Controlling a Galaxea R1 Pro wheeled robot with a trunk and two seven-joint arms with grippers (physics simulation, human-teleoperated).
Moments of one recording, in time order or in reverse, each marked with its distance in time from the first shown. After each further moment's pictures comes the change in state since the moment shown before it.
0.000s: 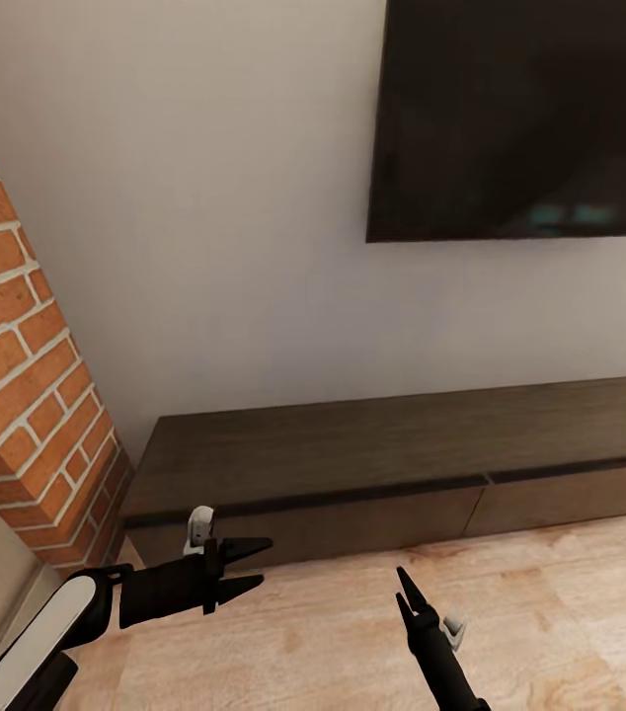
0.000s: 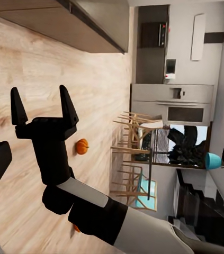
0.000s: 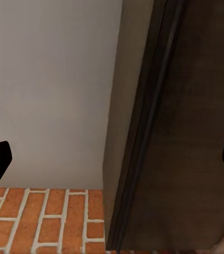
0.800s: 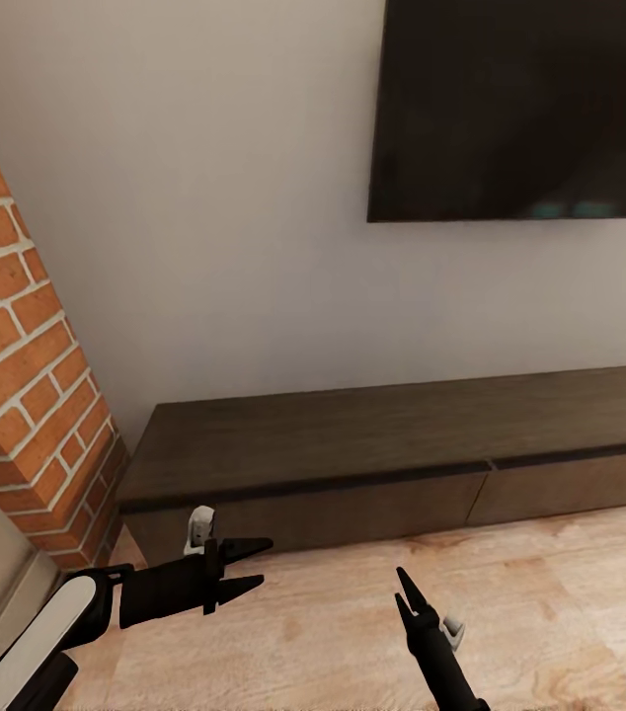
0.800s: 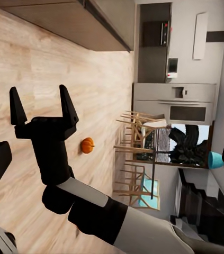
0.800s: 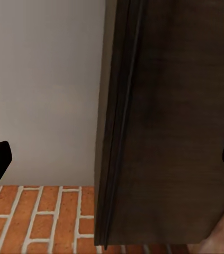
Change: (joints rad) left arm 0.000 0.000 -0.002 -0.001 0.000 0.000 0.000; right arm 0.000 0.000 -0.001 0.001 -0.001 0.017 0.005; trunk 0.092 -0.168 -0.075
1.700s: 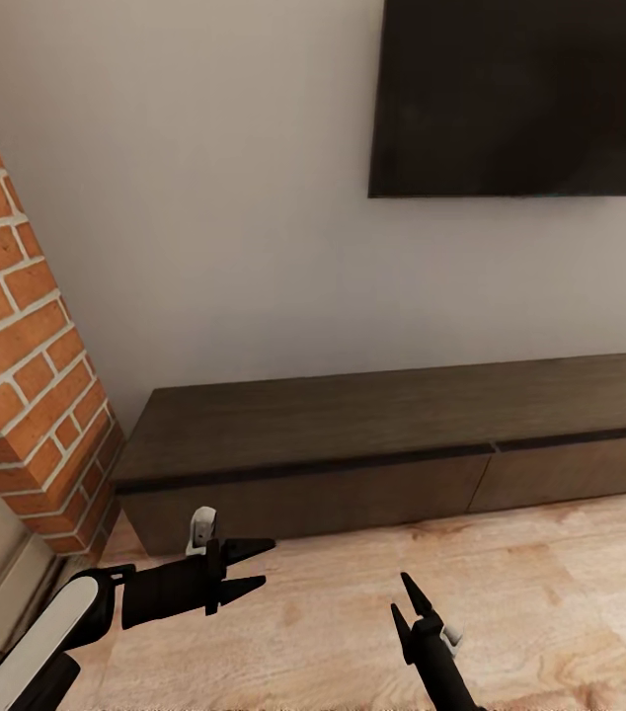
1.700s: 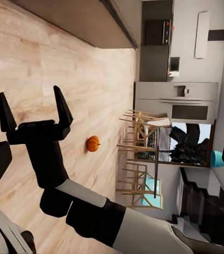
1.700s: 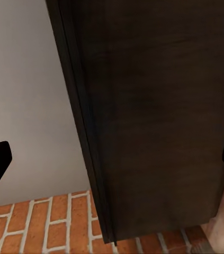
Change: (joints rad) left arm 0.000 -0.006 -0.004 0.000 -0.002 -0.002 0.000; right arm 0.004 0.000 -0.002 0.021 -0.085 0.179 -0.032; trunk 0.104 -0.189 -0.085
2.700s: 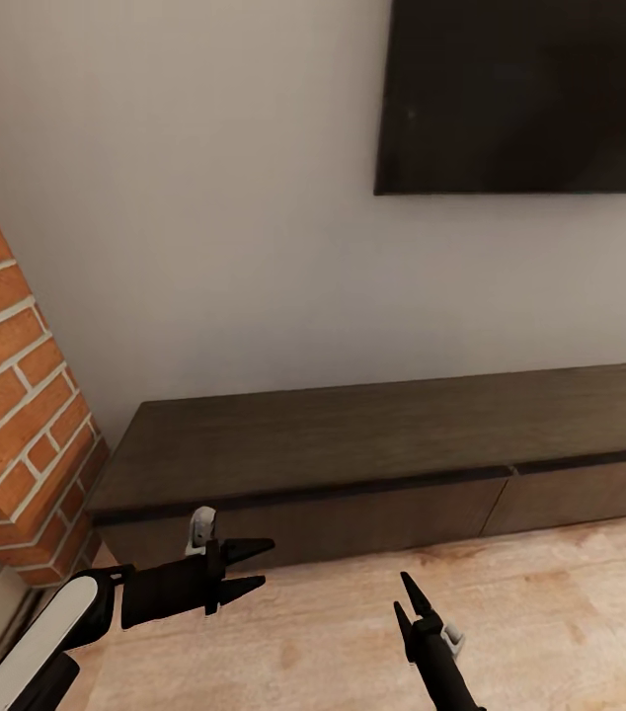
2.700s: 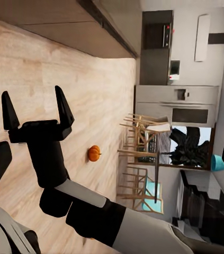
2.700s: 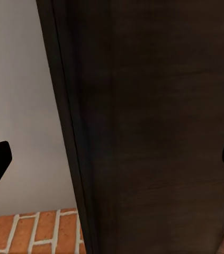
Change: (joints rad) left arm 0.000 0.002 0.000 -0.001 0.001 0.000 0.000; right arm 0.000 0.001 0.002 -0.001 0.014 -0.074 0.014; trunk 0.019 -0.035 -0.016
